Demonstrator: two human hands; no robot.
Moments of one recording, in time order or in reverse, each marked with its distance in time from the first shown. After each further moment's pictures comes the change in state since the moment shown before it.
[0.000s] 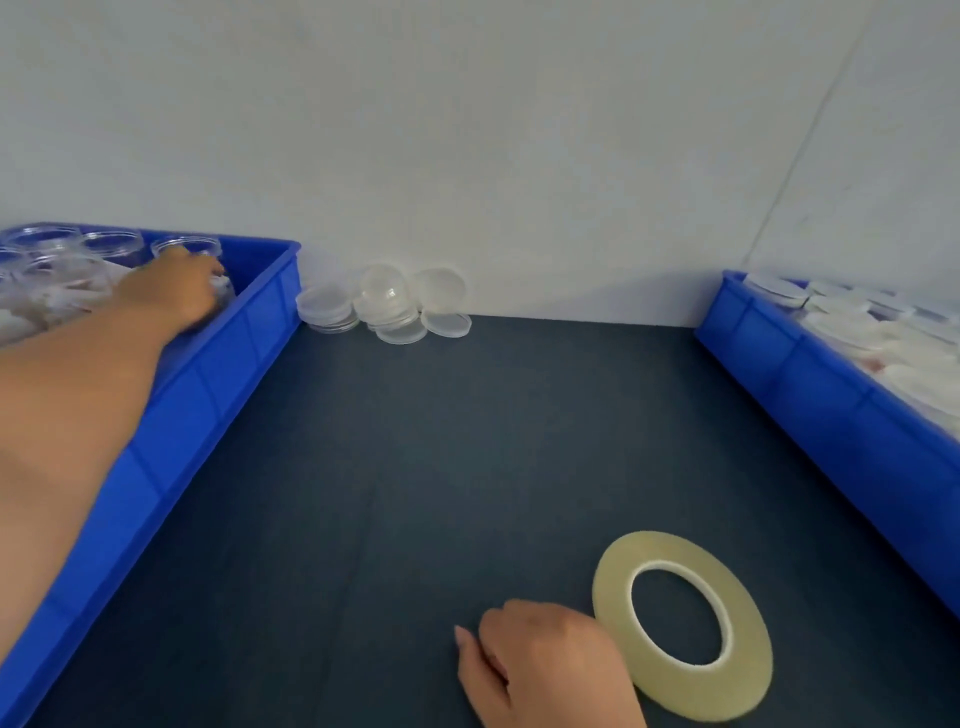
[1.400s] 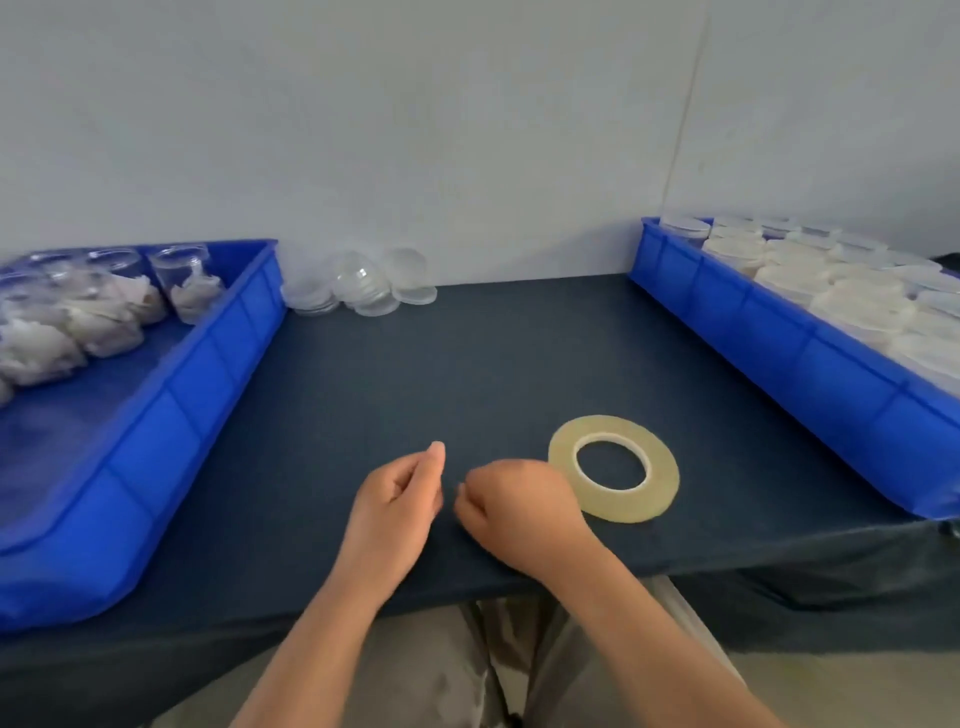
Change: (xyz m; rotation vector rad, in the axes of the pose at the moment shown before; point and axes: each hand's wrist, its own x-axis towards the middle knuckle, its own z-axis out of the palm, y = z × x) left_hand -0.420 0.183 0.030 -1.105 -0.283 0.168; right_hand -0.004 -0.006 -0.028 0.195 -0.347 0.133
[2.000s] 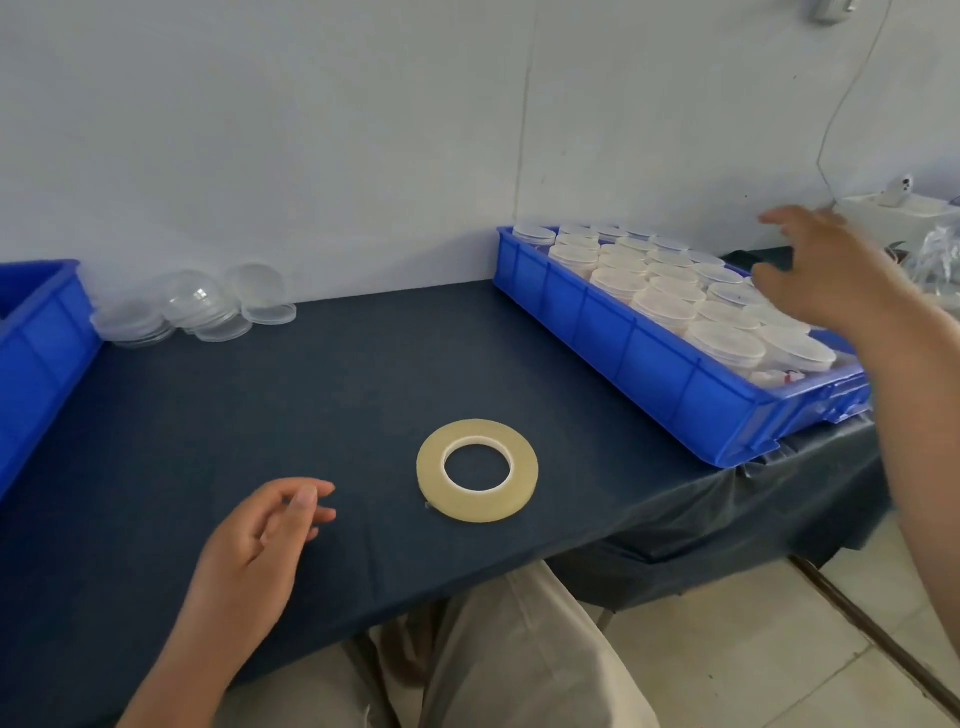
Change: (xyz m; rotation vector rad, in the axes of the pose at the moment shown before) left_hand 0.000 -0.010 0.004 0.016 -0.027 0.097; right_hand -0.082 0.275 -0.312 -0.359 0.389 0.688
